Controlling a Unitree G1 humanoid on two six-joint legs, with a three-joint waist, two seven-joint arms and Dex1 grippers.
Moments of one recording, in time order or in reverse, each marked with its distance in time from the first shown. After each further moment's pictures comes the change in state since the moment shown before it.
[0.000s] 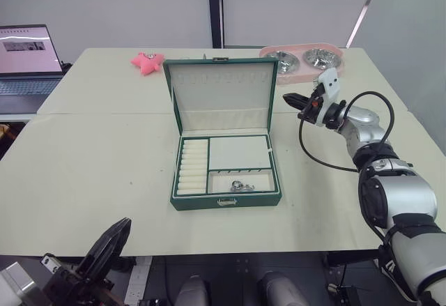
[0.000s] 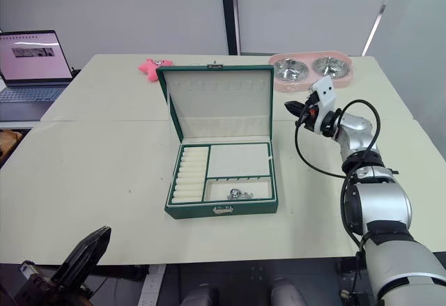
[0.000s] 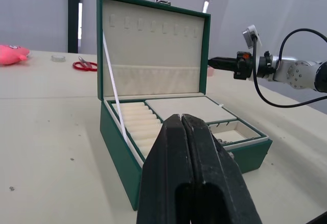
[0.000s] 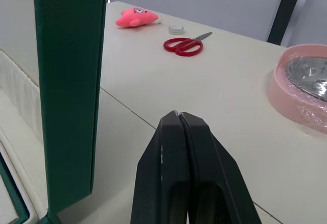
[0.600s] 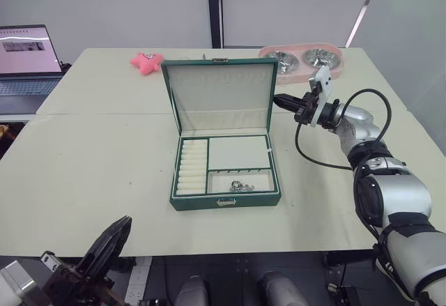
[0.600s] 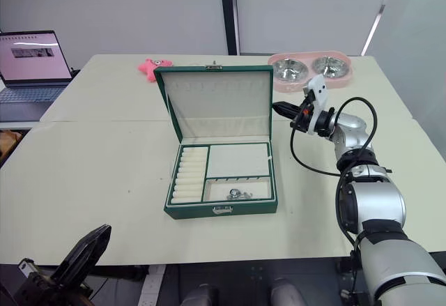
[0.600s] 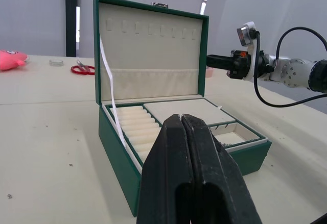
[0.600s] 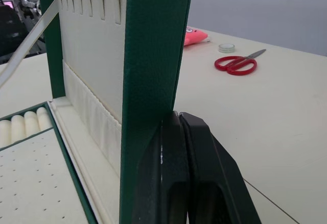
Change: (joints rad) left arm -0.007 0.019 -0.005 0.001 0.004 -0.010 0.002; right arm -0.002 0.027 -0.042 -0.046 0.044 0.086 0.230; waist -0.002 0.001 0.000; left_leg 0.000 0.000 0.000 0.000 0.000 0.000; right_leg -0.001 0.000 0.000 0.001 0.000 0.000
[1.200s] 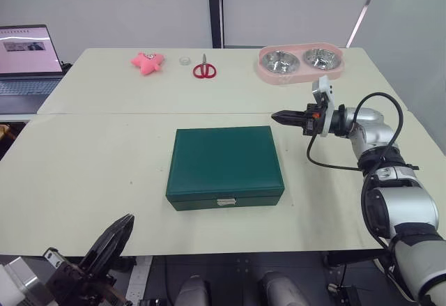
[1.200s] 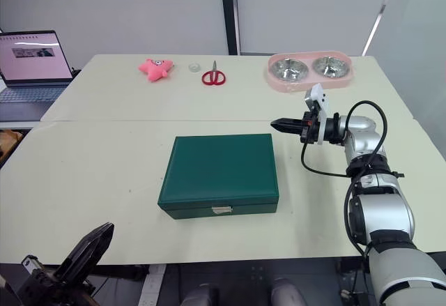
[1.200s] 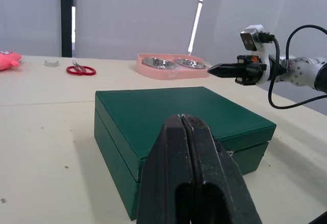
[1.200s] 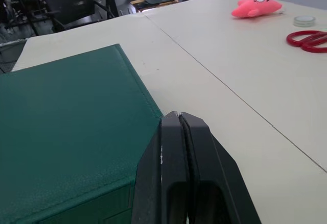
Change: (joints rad) left arm -0.033 0.037 -0.006 0.027 -0.014 0.023 0.022; right arm 0.124 -0.076 0.076 -0.252 -0.001 0.163 0.183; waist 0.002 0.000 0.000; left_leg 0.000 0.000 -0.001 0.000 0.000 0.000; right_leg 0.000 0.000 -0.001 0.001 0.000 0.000
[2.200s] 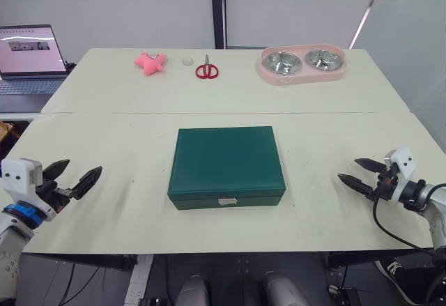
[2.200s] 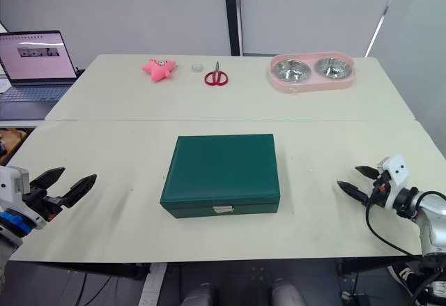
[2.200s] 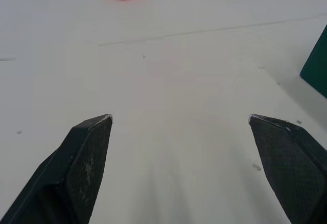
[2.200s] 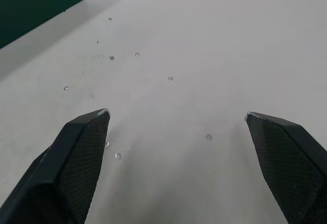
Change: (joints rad) left arm -0.797 0.552 0.088 0.947 0.259 0.276 0.045; right arm 0.853 -0.262 -0.230 -0.580 0.130 0.071 -0.320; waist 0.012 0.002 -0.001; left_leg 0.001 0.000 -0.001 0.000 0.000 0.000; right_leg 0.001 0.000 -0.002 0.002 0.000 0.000
